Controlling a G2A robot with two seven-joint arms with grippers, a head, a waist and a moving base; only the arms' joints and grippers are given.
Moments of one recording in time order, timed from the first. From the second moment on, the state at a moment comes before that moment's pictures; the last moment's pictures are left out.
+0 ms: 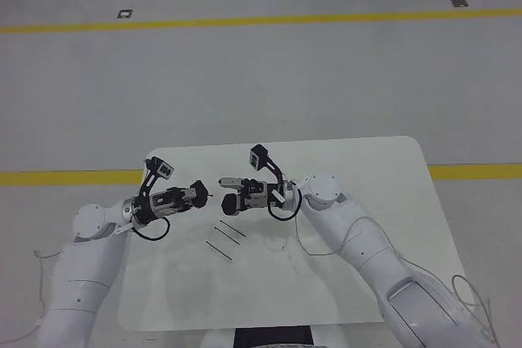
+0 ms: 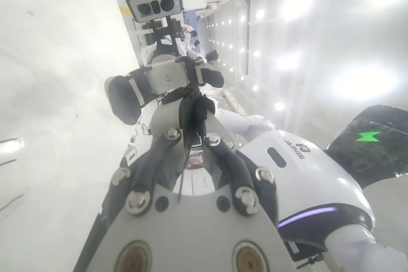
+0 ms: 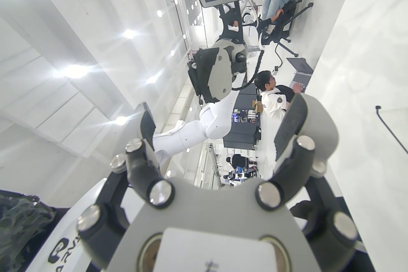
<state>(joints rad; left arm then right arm) 1.30 -1.10 -1.48 -1.27 -0.63 -0.34 -1.39 -0.90 -1.51 0.89 -0.90 0.50 -0.23 1.14</state>
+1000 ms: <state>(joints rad) 1.26 -0.97 -1.34 -1.25 -0.77 -0.34 -1.39 -0.90 -1.52 0.89 -0.90 0.50 -0.23 1.14</state>
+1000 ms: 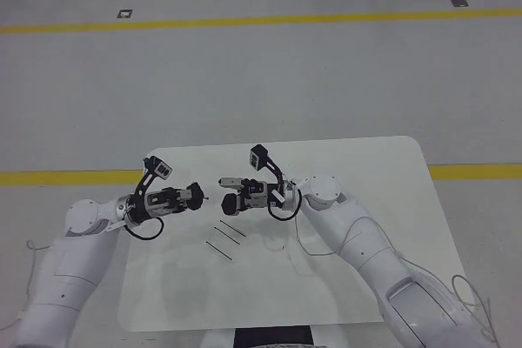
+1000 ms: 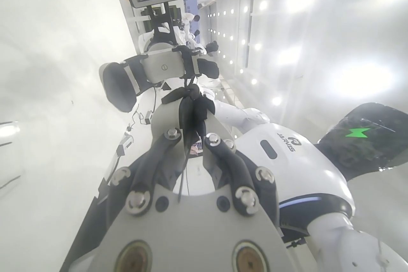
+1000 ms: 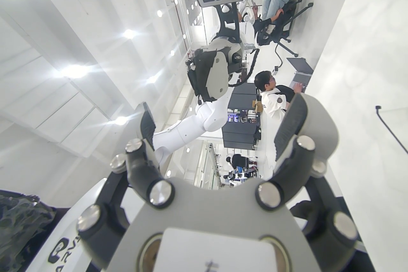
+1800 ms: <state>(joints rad) 1.27 -0.95 -1.40 -1.22 -0.85 -0.34 -1.39 -0.88 -1.50 0.86 -0.94 0.32 -0.13 1.04</state>
